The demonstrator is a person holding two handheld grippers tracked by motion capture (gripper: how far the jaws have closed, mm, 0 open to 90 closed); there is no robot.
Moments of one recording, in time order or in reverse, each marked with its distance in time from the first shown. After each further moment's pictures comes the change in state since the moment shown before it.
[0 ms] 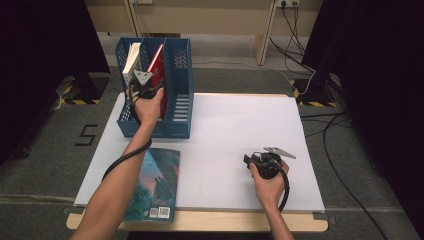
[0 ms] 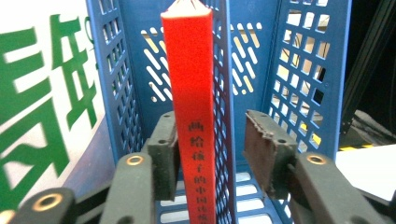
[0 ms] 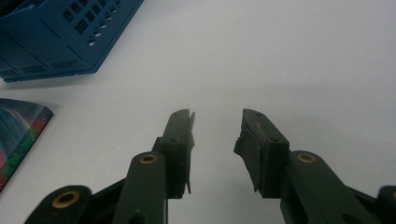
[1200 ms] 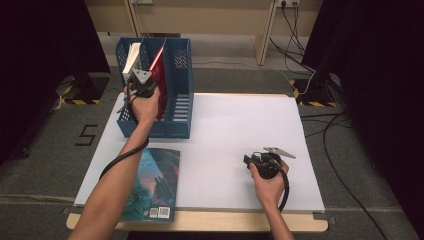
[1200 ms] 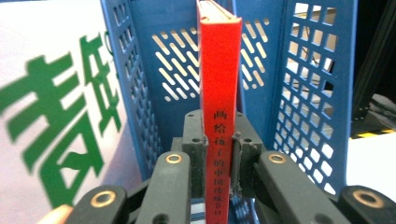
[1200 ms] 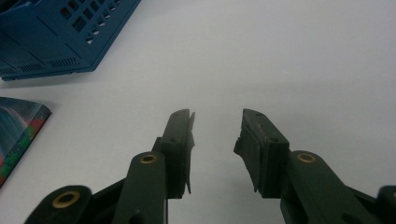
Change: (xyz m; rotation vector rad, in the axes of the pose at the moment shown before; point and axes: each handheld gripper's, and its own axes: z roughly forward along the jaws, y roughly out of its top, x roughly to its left) left arm 0.001 0.008 -0.006 0.033 0.044 0.108; right arm -0.001 -0.001 0.002 0.008 0.003 -0.001
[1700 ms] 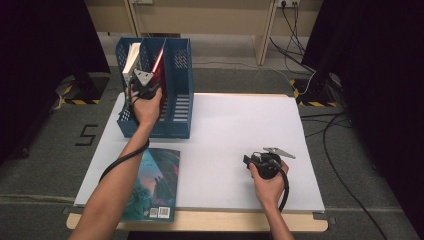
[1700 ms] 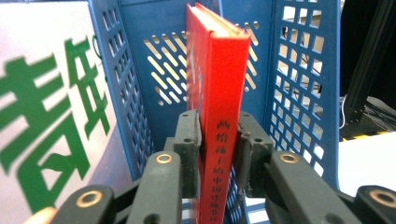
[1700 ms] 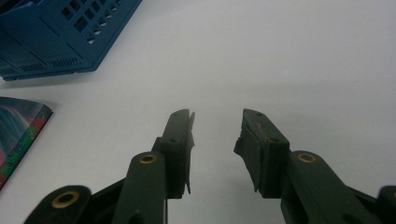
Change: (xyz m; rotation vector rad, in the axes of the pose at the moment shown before) left arm -0.004 -0.002 -0.001 -0.024 -0.036 -0.023; right arm 0.001 0.000 -0.001 -0.002 0.000 0.006
